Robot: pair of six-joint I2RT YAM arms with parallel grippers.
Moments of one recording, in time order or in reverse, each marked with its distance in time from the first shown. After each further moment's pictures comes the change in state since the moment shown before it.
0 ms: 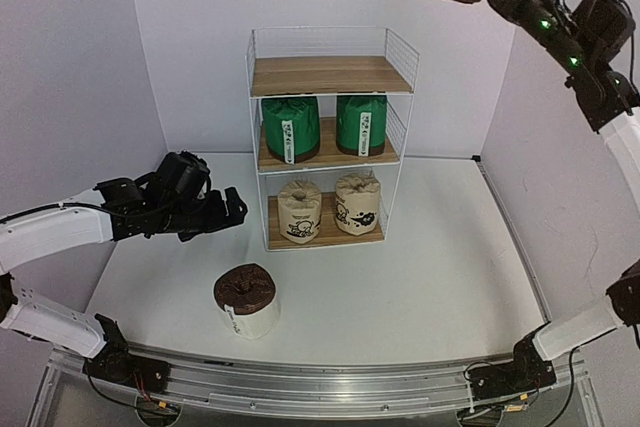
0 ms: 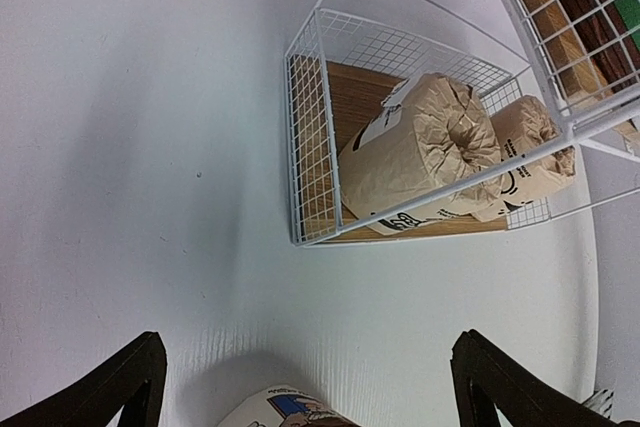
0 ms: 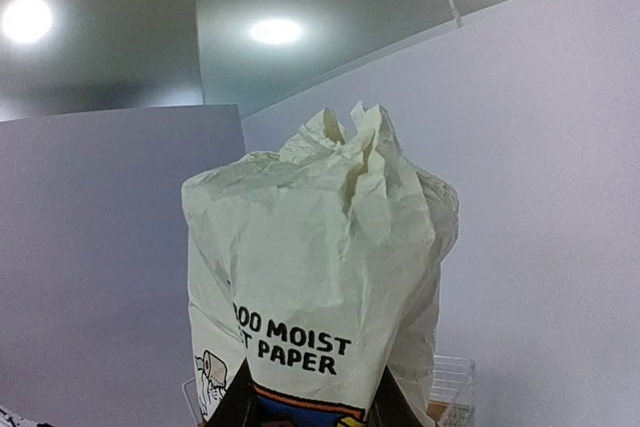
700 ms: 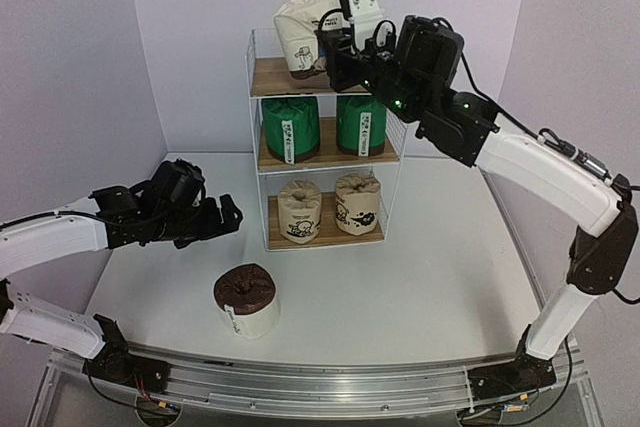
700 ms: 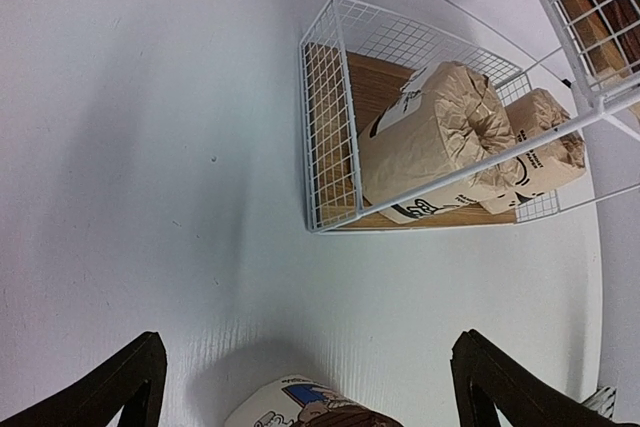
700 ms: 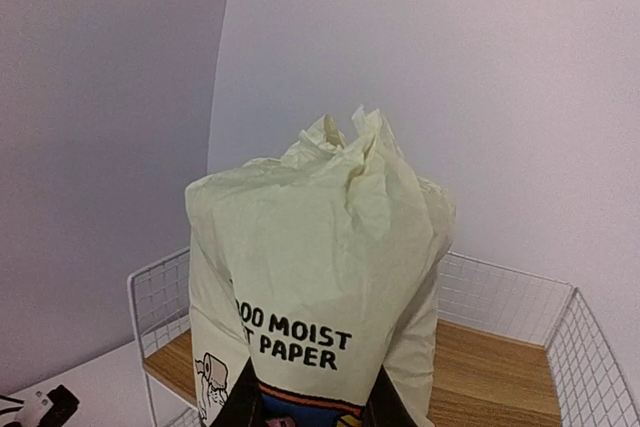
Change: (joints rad) left arm 0.000 -0.046 -0.061 0.006 0.001 -0.015; right arm 0.594 0.347 -0.004 0.096 0.706 -0.555
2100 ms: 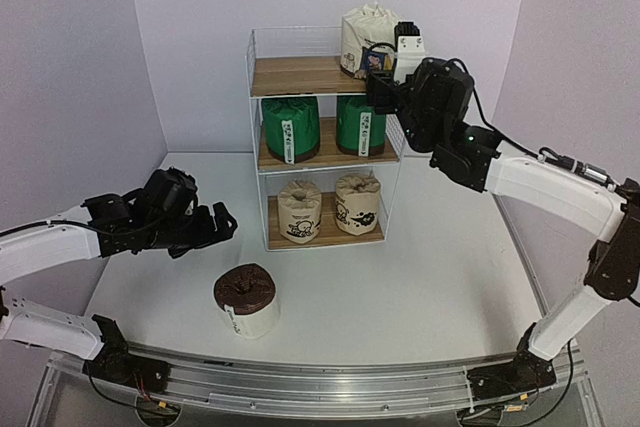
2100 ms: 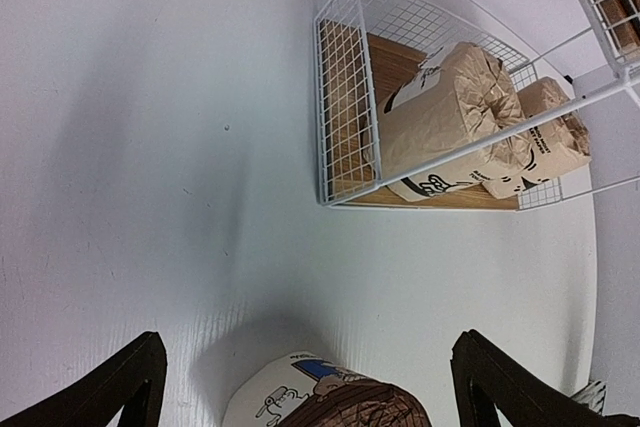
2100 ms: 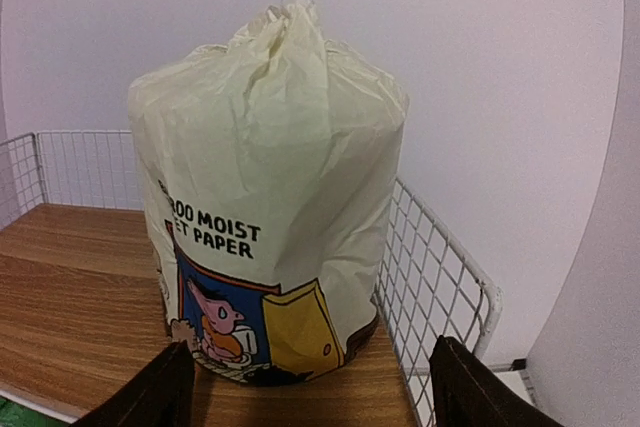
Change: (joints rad) left arm 0.000 -0.065 -0.060 -0.026 0.033 -0.049; right arm -0.099 -0.132 -0.363 0.176 0.374 0.085
